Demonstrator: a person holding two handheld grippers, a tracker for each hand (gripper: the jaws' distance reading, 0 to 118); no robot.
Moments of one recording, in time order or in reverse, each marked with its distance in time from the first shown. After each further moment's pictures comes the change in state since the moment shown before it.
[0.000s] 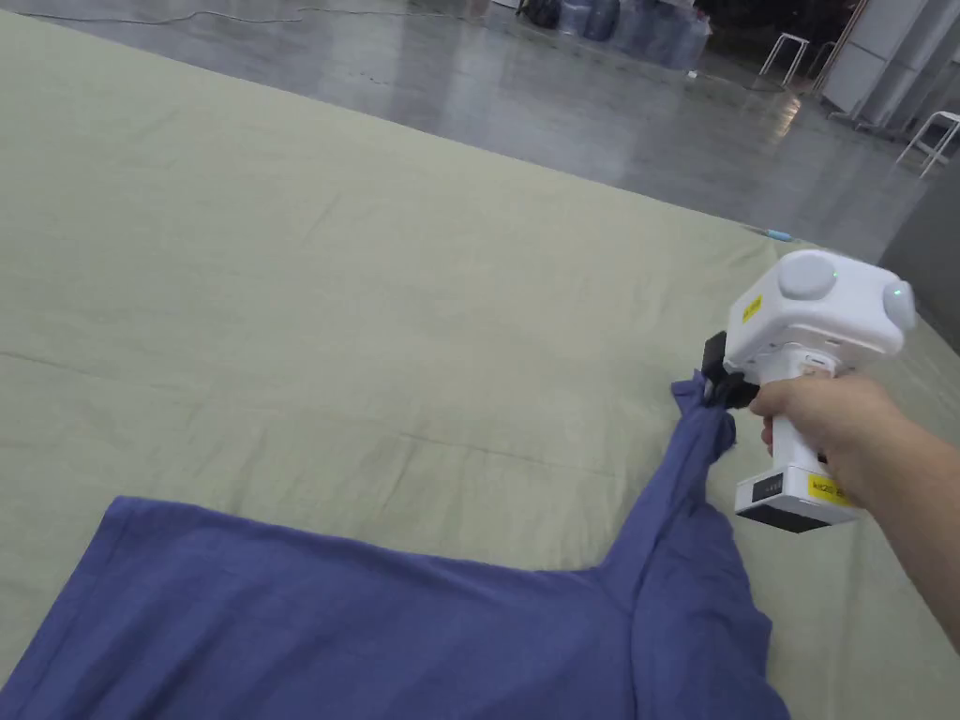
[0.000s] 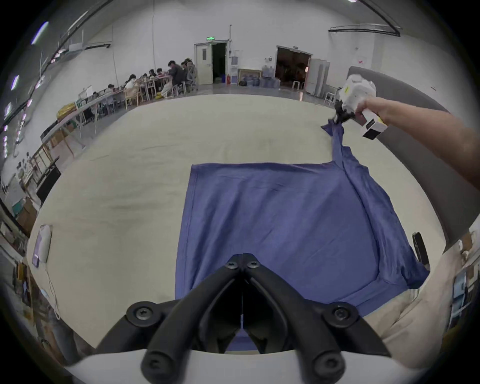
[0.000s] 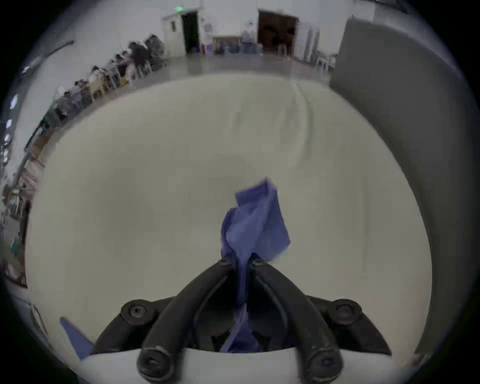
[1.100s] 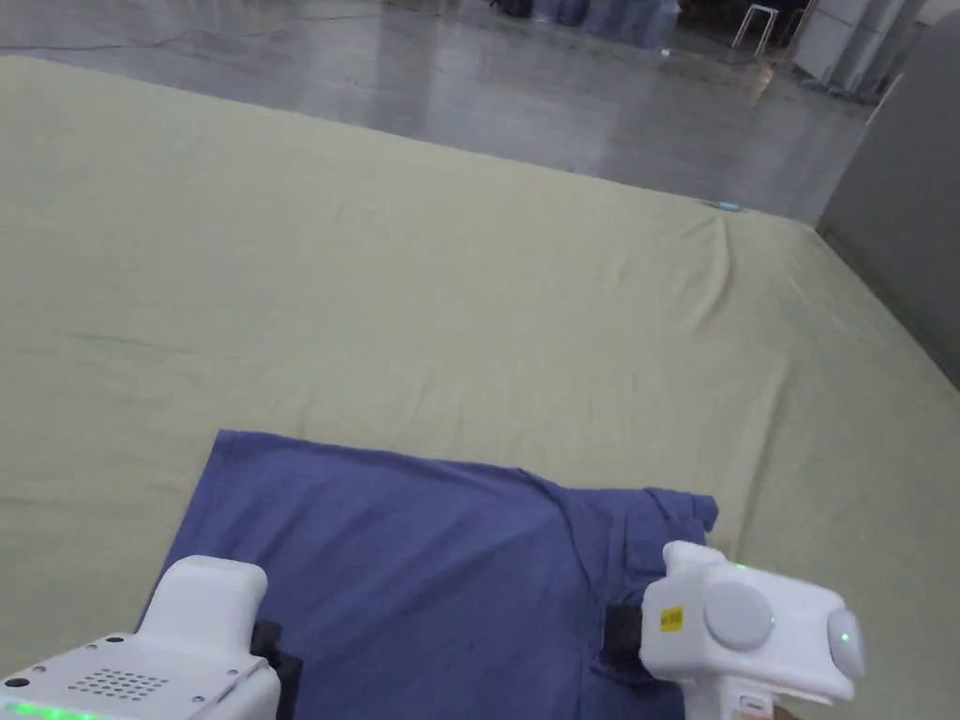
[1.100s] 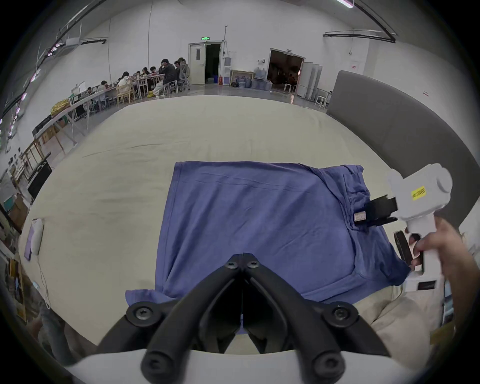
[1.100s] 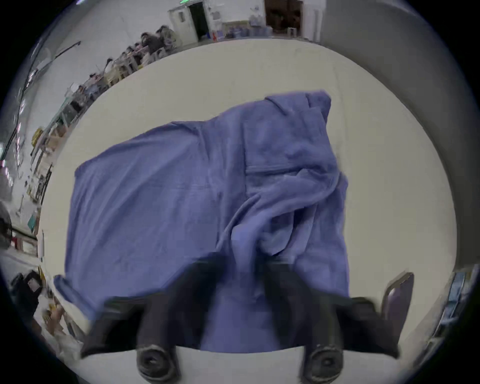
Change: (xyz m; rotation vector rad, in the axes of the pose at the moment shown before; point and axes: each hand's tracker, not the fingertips) left arm 0.001 -0.030 0.024 0.007 -0.074 0.018; right arm -0.016 -0.350 0.148 -0.185 0.095 0.015
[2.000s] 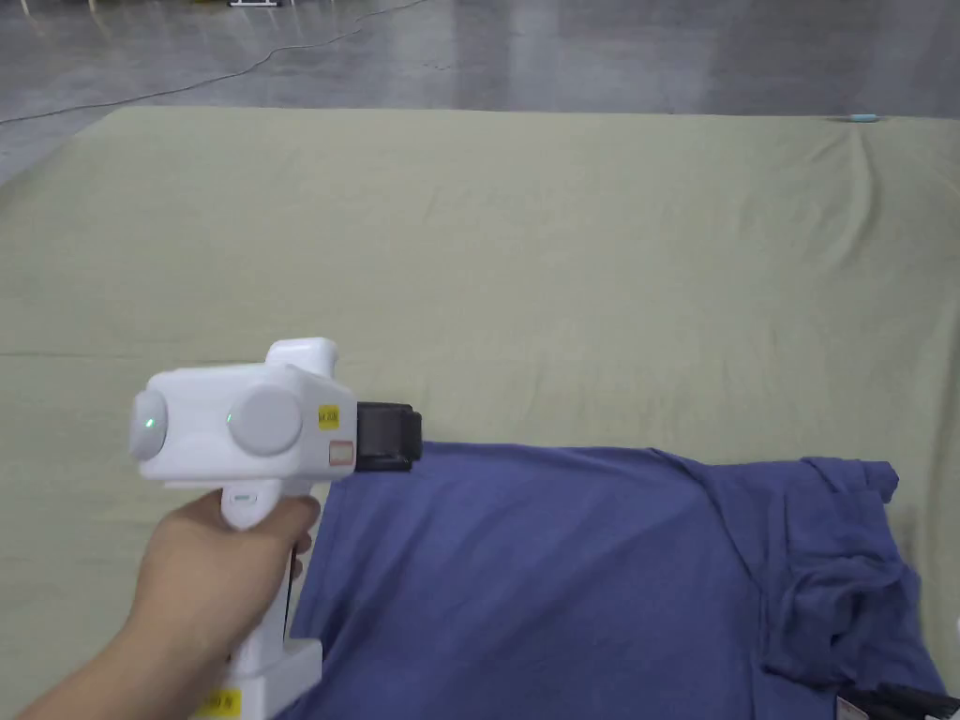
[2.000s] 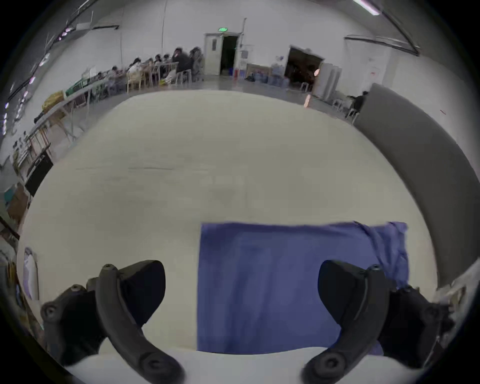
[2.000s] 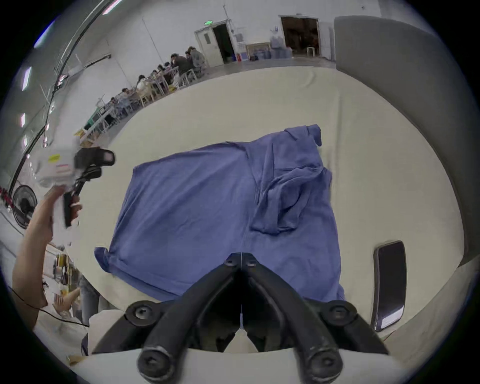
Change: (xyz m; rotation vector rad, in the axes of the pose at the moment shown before) left arm -0.099 0.156 -0.141 -0.080 0.044 0.103; right arm 0.006 -0.079 0.081 0.159 0.171 -0.017
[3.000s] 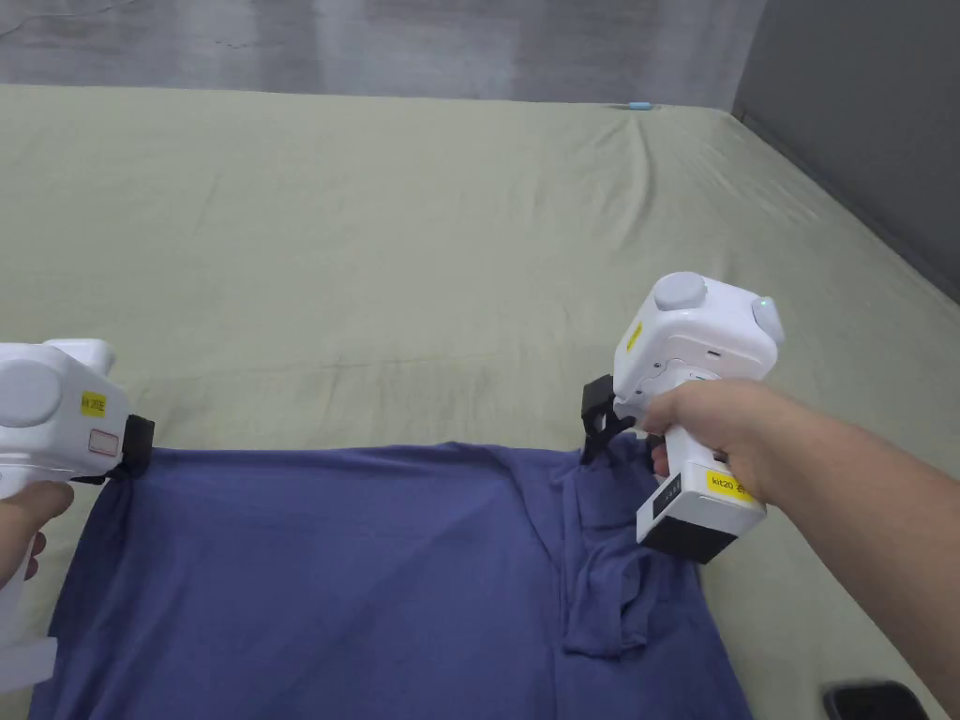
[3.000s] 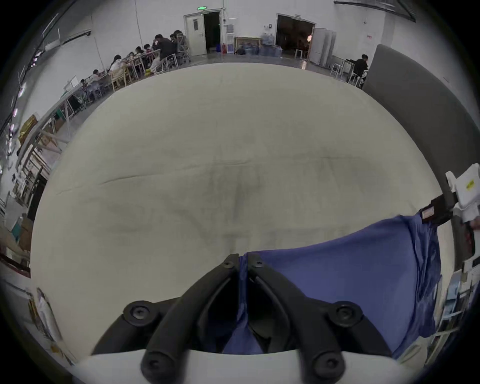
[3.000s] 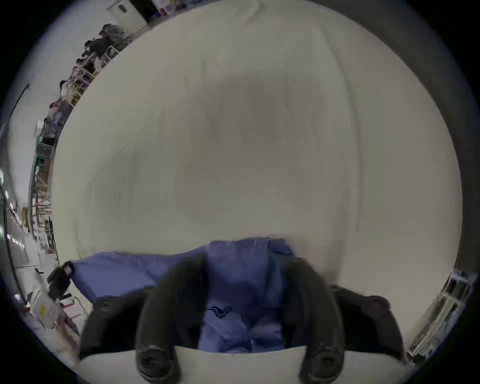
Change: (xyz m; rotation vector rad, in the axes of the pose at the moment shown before) left arm 0.007 0.037 -0.055 -0.140 0.047 -0.143; right arm 0.081 0.241 -0.187 -0.417 -0.172 -0.329
